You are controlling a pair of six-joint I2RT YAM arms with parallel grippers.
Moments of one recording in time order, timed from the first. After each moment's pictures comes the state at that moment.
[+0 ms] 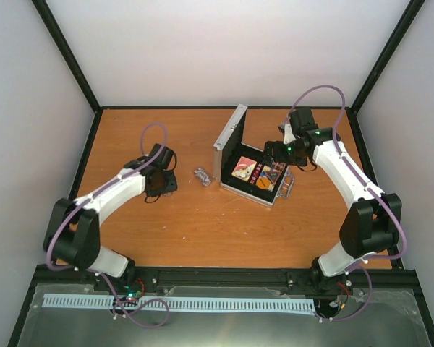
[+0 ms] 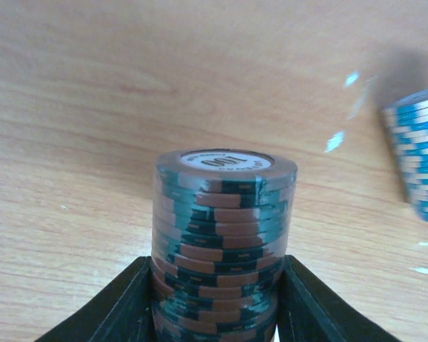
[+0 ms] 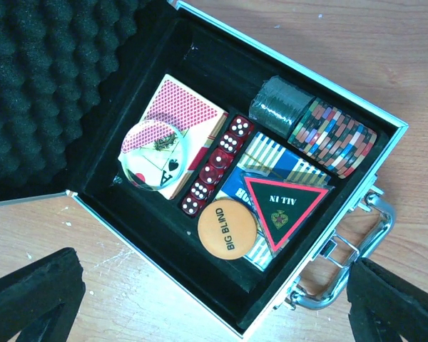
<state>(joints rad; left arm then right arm) -0.40 1.51 0.95 -0.68 -0.11 -0.67 0.25 1.57 1.38 -0.89 -0.22 0.24</state>
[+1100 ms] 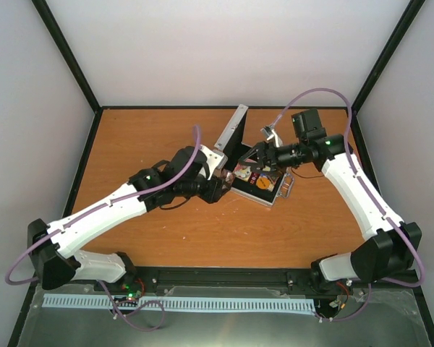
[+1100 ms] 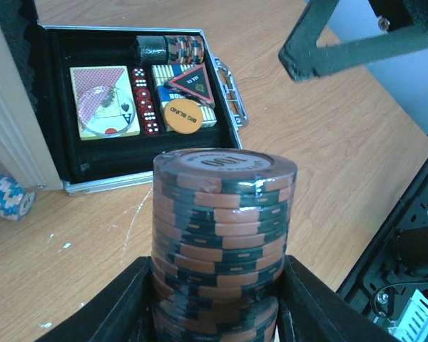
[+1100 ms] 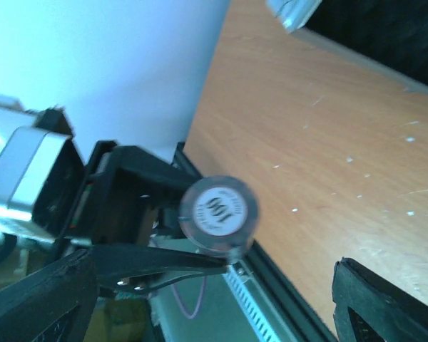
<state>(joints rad) -0.90 1.26 1.19 -0.62 0.09 -0.35 0.31 1.39 1.37 -0.92 -0.98 0.39</state>
